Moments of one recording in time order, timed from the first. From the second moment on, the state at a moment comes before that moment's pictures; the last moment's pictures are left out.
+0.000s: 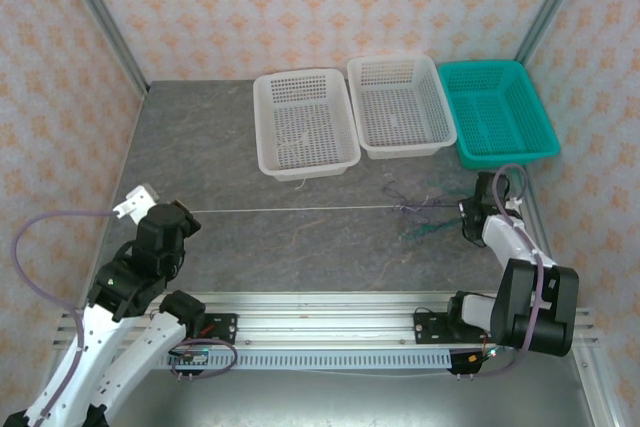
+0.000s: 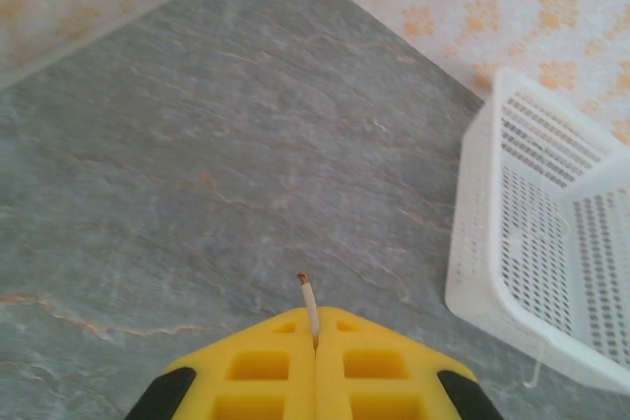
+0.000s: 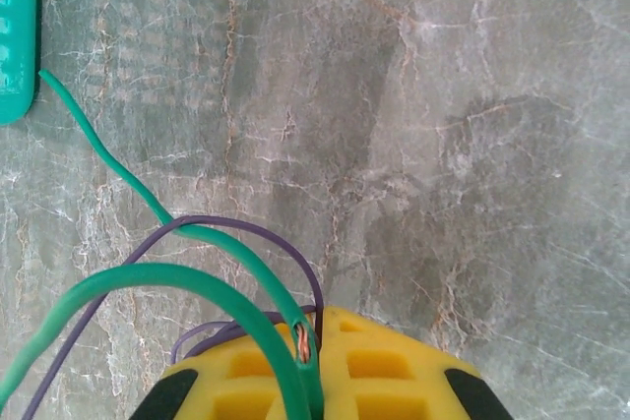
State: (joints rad) left arm -0.37 0.46 0.76 -0.92 -0.61 -0.87; right arm -0.22 1.22 0.54 -0.37 0.11 1.16
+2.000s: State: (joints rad) left arm -0.32 1.92 2.67 -0.56 -0.18 -0.36; right arm 0.11 0.96 0.40 -0.35 -0.09 0.99
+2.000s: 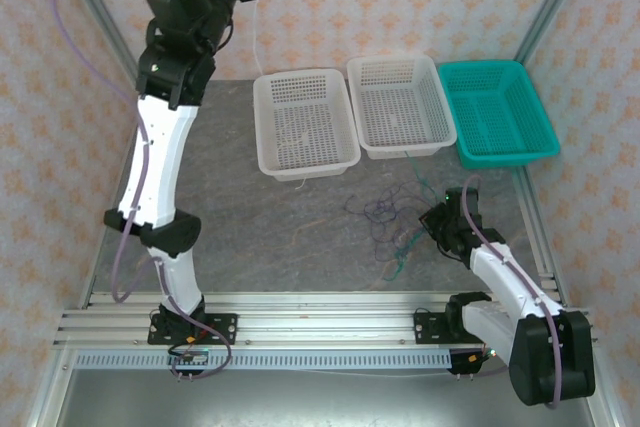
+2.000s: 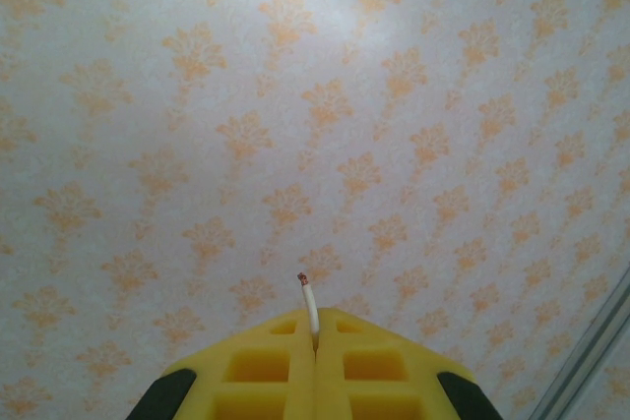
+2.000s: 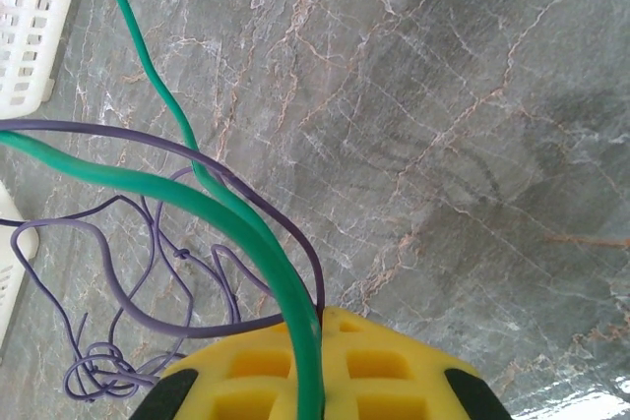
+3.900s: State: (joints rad) left arm -0.81 1.33 0.89 0.04 -0.01 -0.83; right arm 0.40 0.98 0.52 -0.31 -0.24 0.79
